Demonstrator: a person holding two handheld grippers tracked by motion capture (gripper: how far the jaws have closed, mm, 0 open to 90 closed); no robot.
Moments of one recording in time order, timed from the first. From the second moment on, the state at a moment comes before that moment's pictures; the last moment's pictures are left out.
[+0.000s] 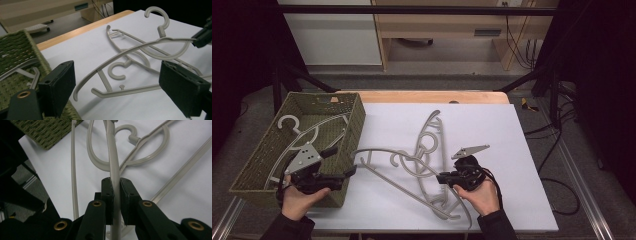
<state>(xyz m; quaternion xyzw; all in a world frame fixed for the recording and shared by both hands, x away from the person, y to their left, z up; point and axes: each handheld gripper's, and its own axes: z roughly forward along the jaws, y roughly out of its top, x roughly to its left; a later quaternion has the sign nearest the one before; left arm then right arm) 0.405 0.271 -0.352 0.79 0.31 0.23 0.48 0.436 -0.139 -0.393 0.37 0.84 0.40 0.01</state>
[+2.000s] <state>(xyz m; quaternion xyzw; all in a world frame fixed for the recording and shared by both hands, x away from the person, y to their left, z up) 0.404 0.163 -0.386 0.94 0.10 0.21 0.27 0.418 -0.172 -0.385 0.27 0.86 0.43 -0.01</state>
